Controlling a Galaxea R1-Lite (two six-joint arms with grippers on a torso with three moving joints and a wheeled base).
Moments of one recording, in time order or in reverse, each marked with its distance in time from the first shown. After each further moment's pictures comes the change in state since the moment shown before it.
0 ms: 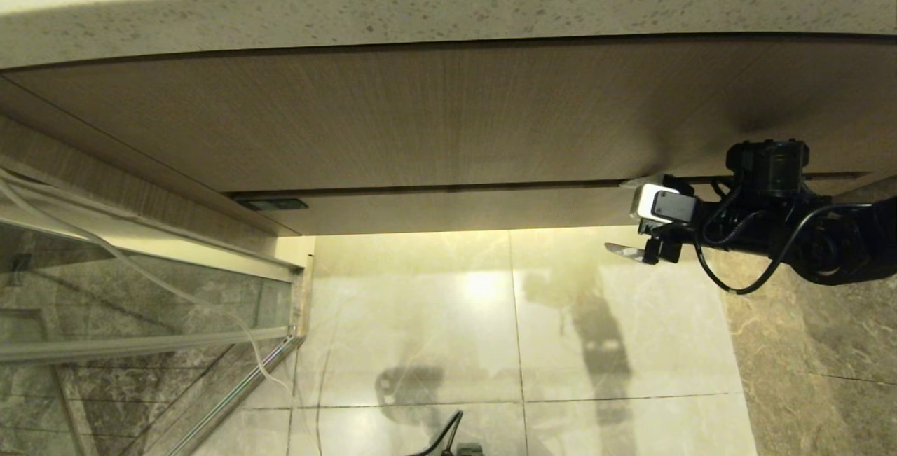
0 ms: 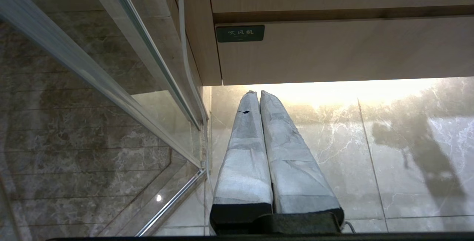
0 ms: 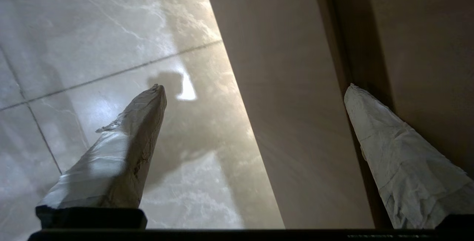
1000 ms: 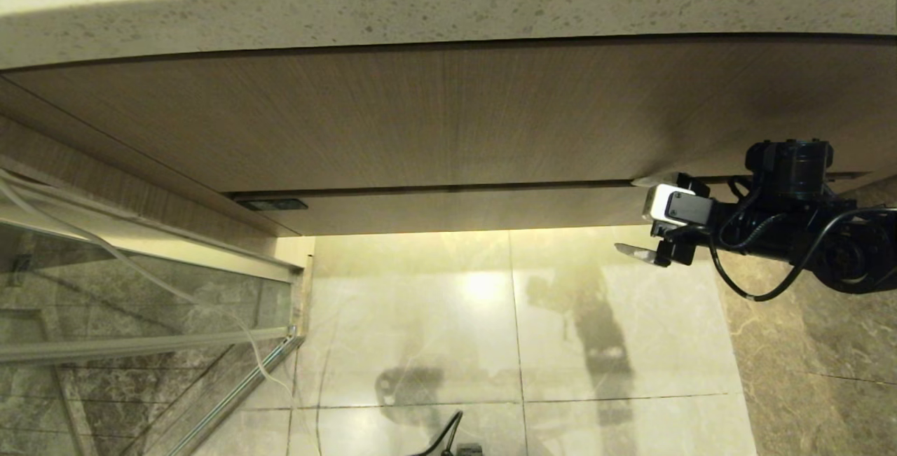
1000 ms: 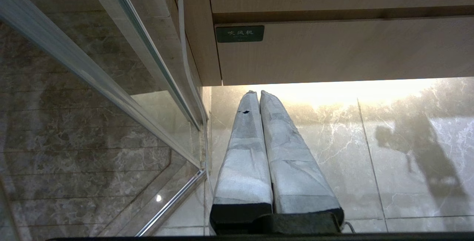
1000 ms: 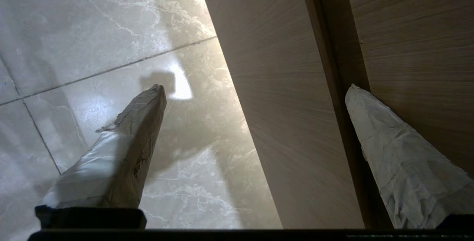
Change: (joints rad) left arm 0.000 0.000 0.000 0.000 0.000 0.000; right arm -0.003 -0.045 0.051 -0.007 -0.003 -0.008
